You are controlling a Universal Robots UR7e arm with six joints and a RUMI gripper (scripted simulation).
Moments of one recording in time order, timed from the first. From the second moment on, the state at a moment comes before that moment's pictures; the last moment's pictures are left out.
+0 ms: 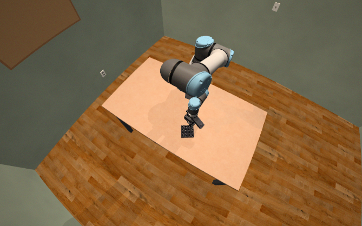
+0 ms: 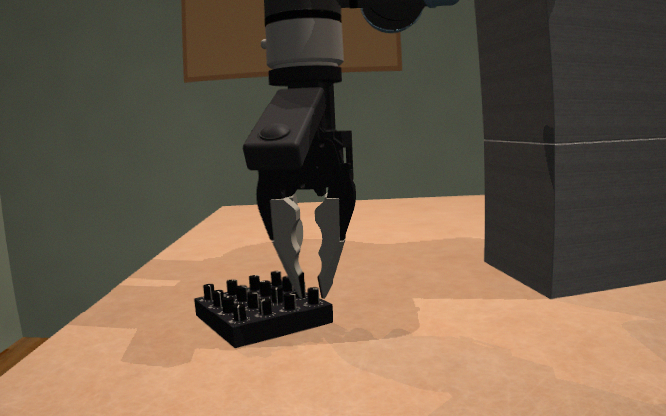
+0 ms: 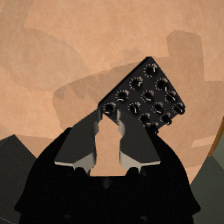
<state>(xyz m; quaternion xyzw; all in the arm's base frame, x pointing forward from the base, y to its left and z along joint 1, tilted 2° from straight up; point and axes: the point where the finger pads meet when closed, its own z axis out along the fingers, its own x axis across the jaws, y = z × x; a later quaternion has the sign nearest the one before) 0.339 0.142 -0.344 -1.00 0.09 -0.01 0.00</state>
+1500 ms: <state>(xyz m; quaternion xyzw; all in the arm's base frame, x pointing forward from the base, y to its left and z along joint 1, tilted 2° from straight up) 0.339 0.142 -0.344 -1.00 0.10 -0.01 0.00</state>
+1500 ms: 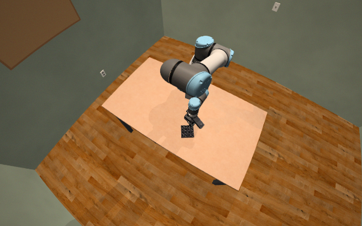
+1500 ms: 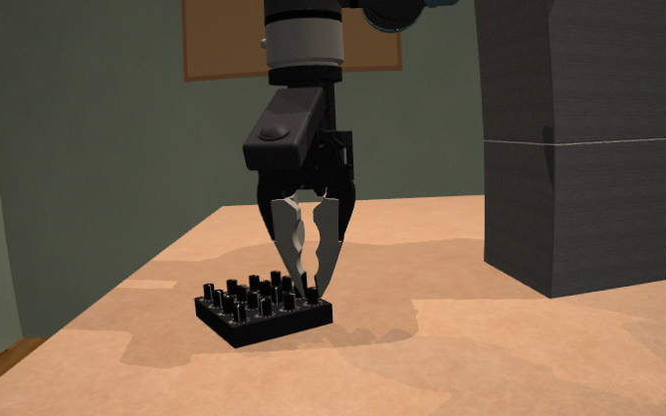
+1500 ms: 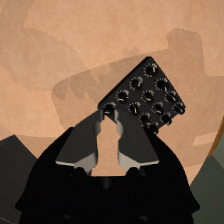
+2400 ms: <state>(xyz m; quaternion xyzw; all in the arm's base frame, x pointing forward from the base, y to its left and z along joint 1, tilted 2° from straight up) 0.339 0.141 -0.344 -0.99 0.16 -0.01 0.01</state>
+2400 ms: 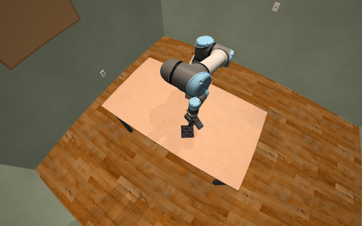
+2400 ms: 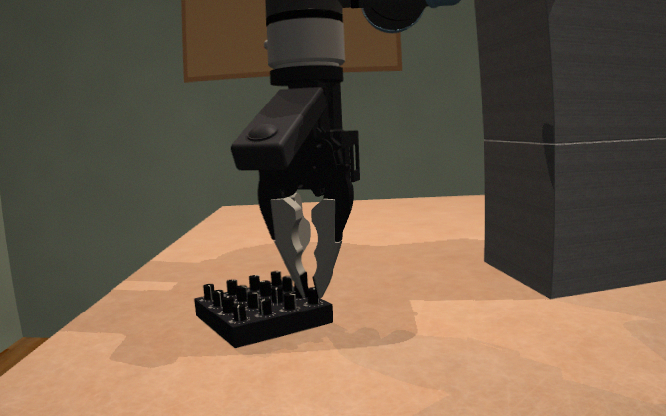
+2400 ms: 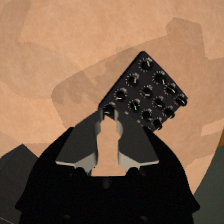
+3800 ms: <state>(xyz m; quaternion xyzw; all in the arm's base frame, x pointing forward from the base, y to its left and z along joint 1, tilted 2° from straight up) 0.342 0.139 -0.344 -0.88 0.47 -0.01 0.01</state>
